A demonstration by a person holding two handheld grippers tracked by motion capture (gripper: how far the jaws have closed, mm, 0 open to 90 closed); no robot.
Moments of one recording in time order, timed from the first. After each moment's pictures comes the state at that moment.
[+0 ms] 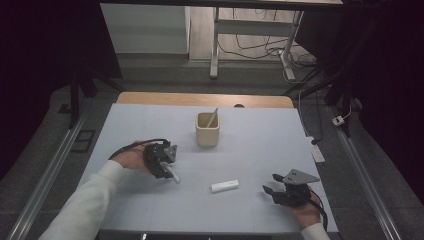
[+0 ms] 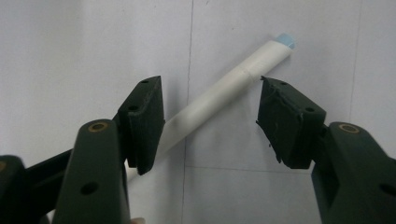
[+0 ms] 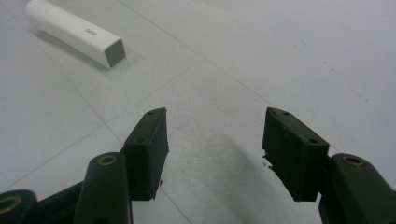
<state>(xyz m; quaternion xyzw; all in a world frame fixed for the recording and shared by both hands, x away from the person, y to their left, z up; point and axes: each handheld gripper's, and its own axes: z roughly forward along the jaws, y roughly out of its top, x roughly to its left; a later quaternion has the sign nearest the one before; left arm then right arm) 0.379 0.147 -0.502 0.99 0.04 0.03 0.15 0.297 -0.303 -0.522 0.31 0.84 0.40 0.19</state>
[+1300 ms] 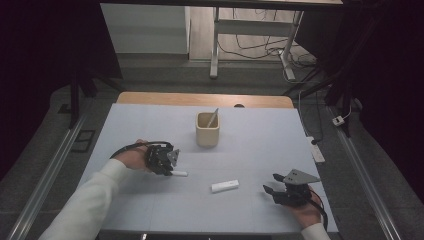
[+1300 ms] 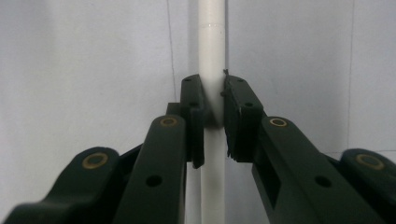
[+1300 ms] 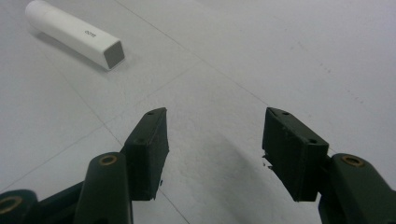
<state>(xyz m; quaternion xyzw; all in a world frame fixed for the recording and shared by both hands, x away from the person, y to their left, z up) 0.378 0.141 -0.500 0.99 -0.01 0.03 0.11 0.296 -0.304 -0.521 0.30 0.84 0.40 0.20</state>
